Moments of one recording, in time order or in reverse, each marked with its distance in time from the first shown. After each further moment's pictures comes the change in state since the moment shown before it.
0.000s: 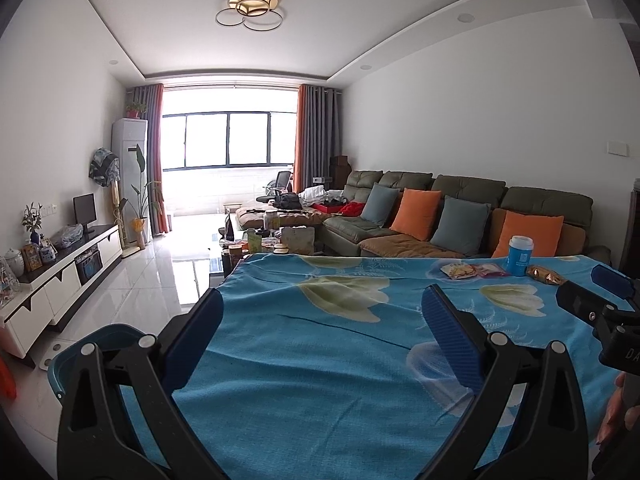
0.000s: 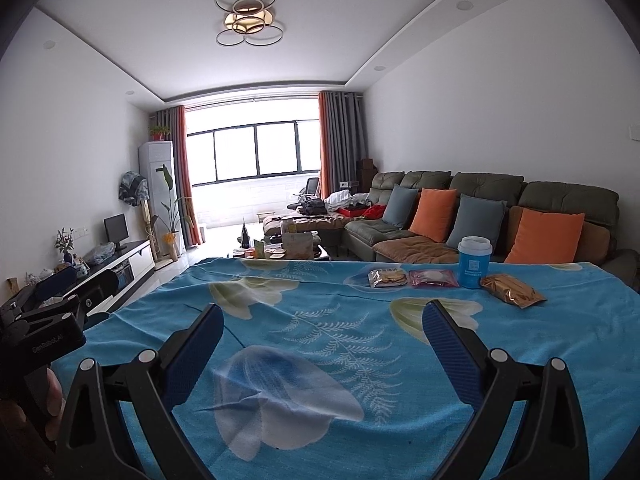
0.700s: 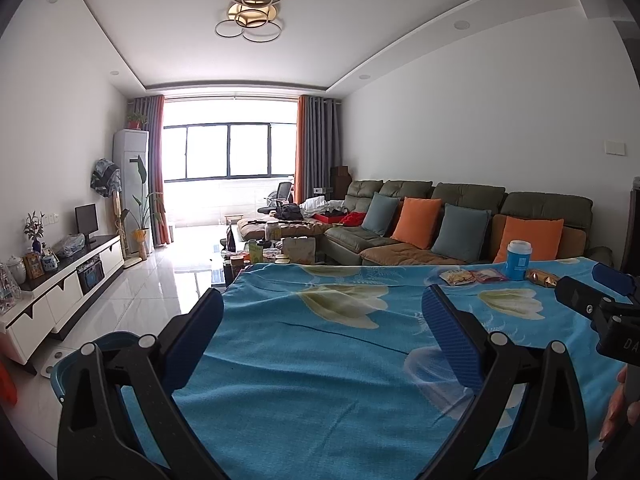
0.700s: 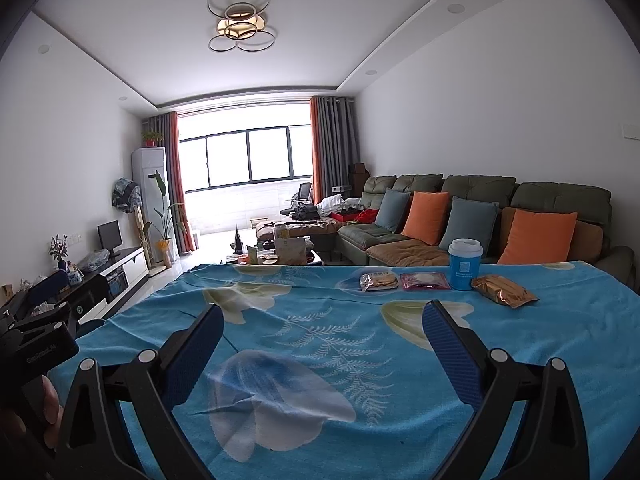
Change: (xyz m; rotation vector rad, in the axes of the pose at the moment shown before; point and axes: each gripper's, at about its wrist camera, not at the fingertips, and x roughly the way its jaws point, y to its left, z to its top) left arm -0.007 -0.003 -0.001 0.015 -0.039 0.006; right arm -0.003 -0.003 0.003 0.014 -0.015 -0.024
